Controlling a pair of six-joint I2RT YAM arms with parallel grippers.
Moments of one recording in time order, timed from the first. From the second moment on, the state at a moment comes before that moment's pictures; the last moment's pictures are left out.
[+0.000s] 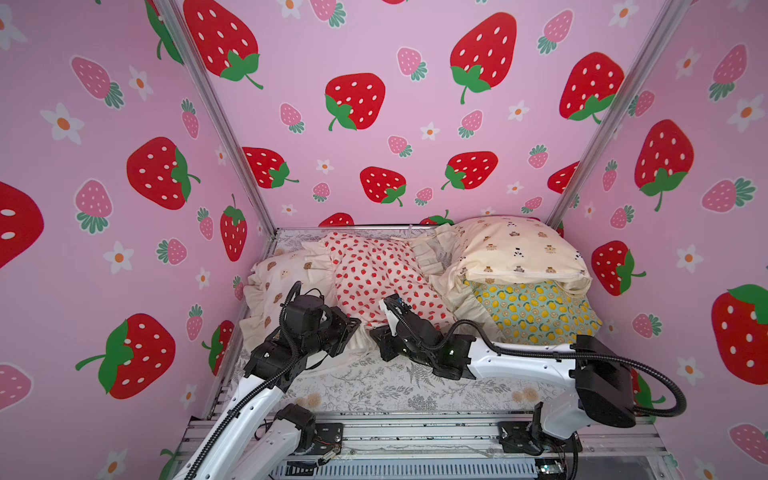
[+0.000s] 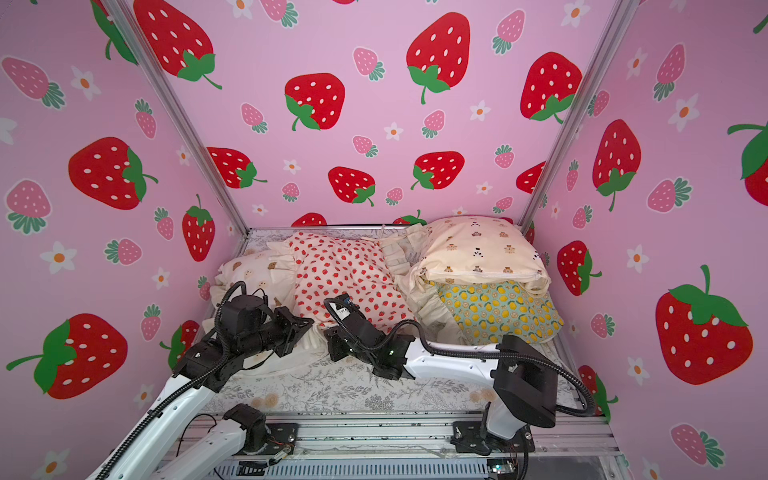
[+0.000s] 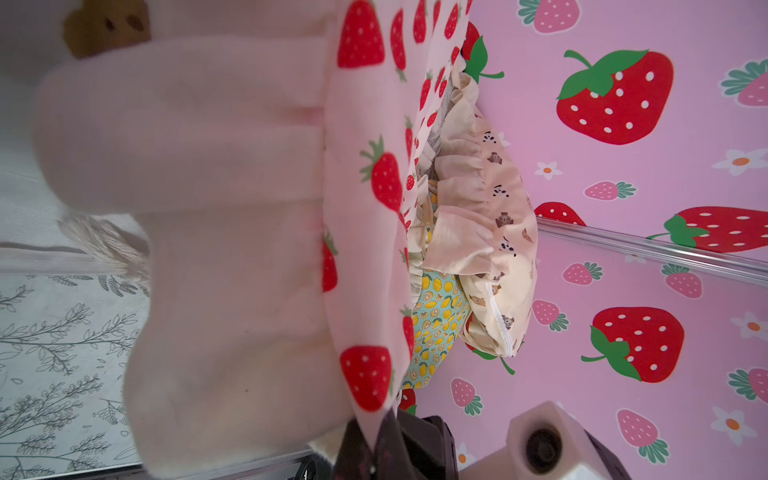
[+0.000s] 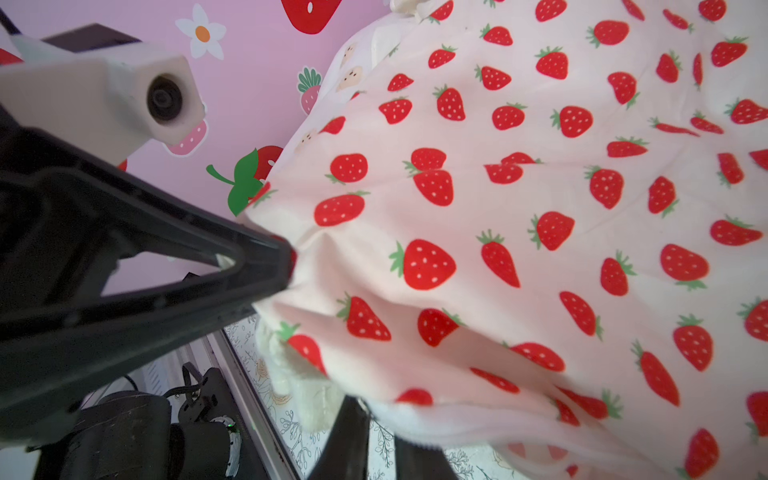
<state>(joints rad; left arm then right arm) -0.36 0.76 0.78 -0.66 0.30 -1.37 1.29 1.57 1.02 0.09 0.17 0.61</state>
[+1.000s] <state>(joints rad) -0.36 0.74 0.78 -0.67 0.27 -1.33 1.29 1.57 1.04 0.00 0.17 0.67</state>
